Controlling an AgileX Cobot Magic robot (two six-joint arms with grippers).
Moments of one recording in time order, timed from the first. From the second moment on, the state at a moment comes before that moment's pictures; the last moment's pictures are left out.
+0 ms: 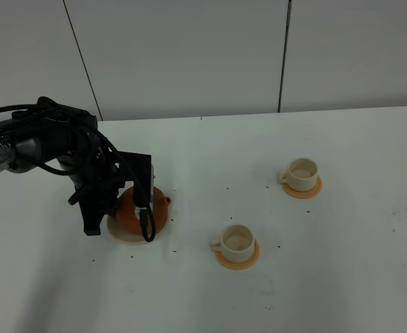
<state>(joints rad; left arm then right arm) -0.26 2.12 -1.48 0.16 0.71 1.23 0.09 -0.01 -0.49 0.09 1.07 0.08</state>
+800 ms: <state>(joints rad) -0.26 2.12 -1.48 0.15 0.70 1.23 0.09 -0.01 -0.49 0.09 1.07 0.08</state>
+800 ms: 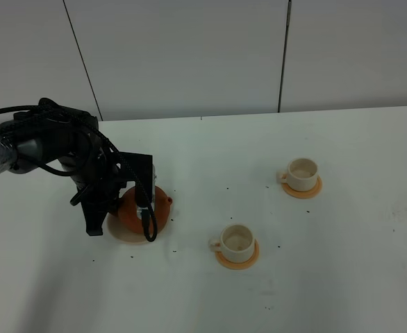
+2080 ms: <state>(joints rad) -0.22 2.10 -1.48 -0.01 0.71 1.30 0.09 -0.01 -0.49 0.09 1.07 0.08</state>
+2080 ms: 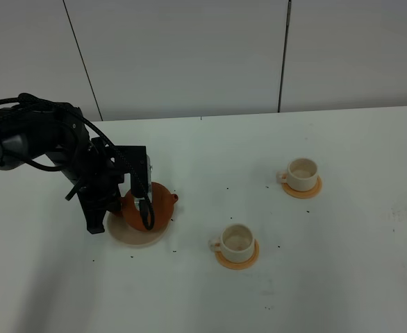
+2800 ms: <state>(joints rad) -0.17 2.06 -1.48 -0.11 0.75 1.37 0.09 -0.01 -0.49 0.09 1.07 0.08</state>
